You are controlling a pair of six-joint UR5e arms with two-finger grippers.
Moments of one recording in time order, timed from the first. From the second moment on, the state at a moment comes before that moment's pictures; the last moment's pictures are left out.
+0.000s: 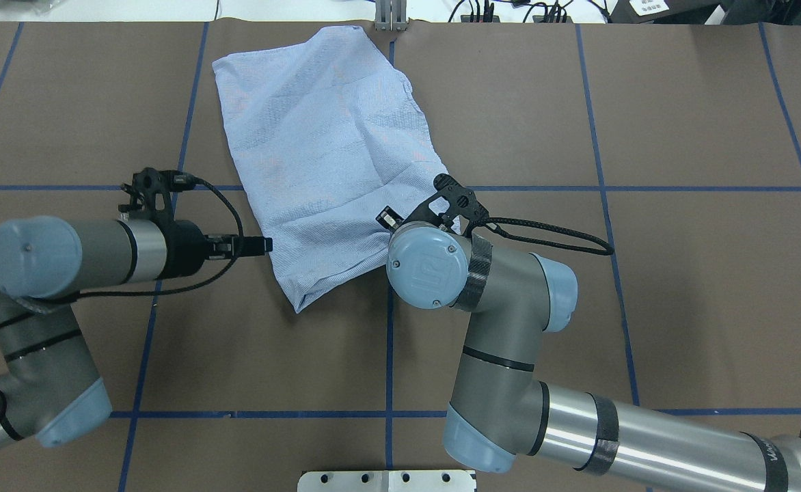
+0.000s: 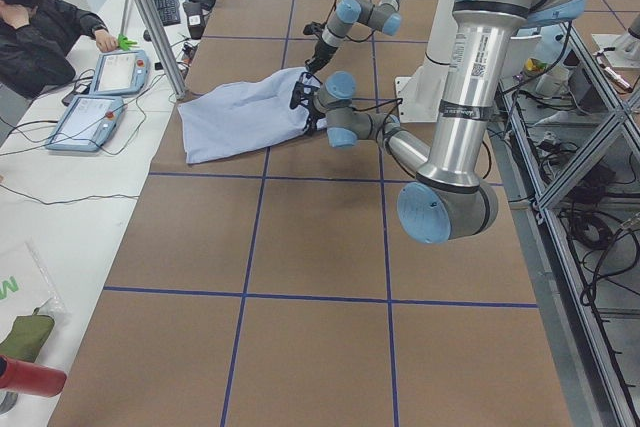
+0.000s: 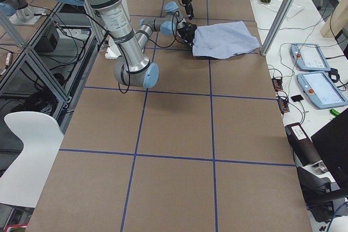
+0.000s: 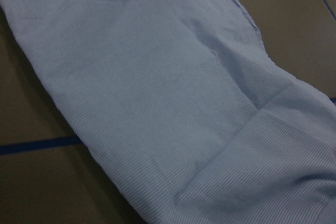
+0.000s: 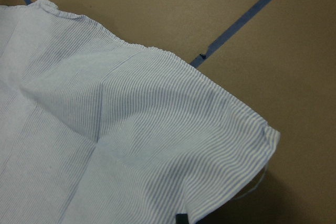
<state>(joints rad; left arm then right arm) -0.53 -1.77 -1.79 -2.44 -1.69 -1.28 0.38 -0.87 1.63 -1.46 1.36 2.04</state>
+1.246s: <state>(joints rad) -0.37 -1.87 -1.70 -2.45 -1.53 -1.65 0.38 -0.86 1.64 -1.46 1.35 2.04</state>
